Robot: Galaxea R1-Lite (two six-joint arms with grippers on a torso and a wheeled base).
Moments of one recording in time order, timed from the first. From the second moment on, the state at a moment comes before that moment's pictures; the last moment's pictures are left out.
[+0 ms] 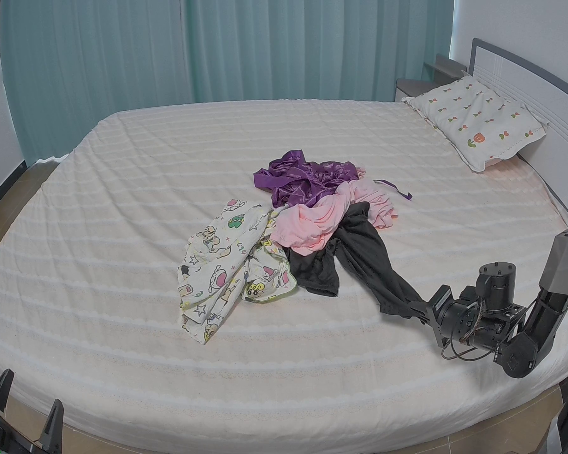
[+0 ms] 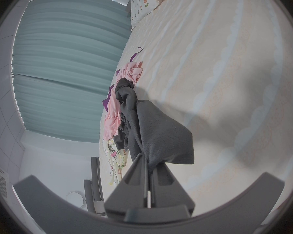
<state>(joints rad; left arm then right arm) 0.00 0.02 -0.02 -0.01 -0.05 0.07 0.29 2.08 -0.38 -1.26 0.18 1.15</state>
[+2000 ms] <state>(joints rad) -0.66 2.07 -0.86 -0.74 0.05 -0.79 0.30 2.07 -0.36 -1.28 0.16 1.21</state>
